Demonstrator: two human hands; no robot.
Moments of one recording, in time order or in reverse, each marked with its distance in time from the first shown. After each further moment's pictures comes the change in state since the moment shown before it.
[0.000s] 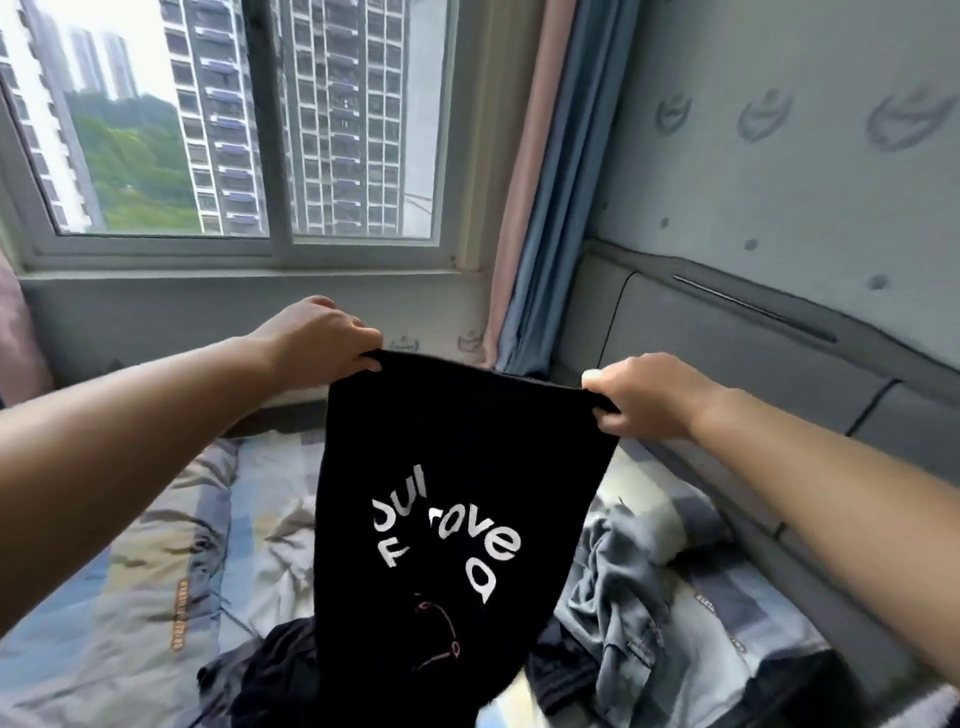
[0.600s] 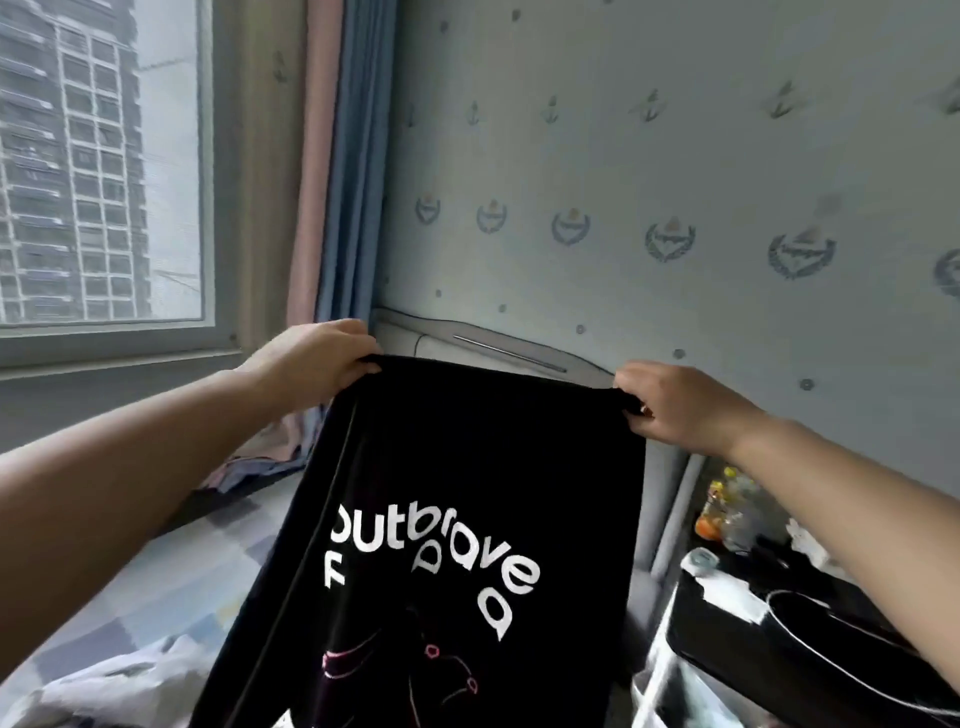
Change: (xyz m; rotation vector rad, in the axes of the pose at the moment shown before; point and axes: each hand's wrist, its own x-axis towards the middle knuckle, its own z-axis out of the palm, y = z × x) left_hand 0.100 0.073 -0.113 -0.616 0.433 0.151; right_hand -0.205 -0.004 -0.164 0.017 0.065 0.546
